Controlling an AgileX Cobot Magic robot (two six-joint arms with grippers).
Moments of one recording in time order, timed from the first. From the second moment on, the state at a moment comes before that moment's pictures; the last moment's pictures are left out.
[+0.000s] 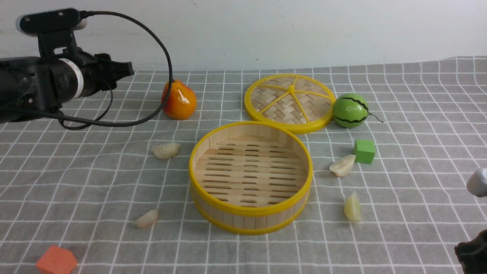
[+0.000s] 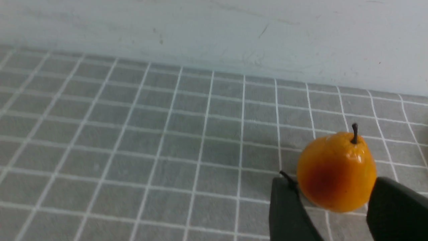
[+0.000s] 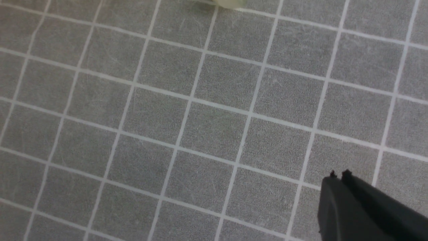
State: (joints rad) right arm -0.03 1.04 -0.58 0.42 0.67 -0.46; left arm -0.12 1.73 -1.20 1.36 0.05 -1.61
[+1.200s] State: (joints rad) right arm -0.03 1.04 -0.58 0.64 0.66 -0.55; left arm -0.18 2.14 -1.53 -0.16 0.40 0.60
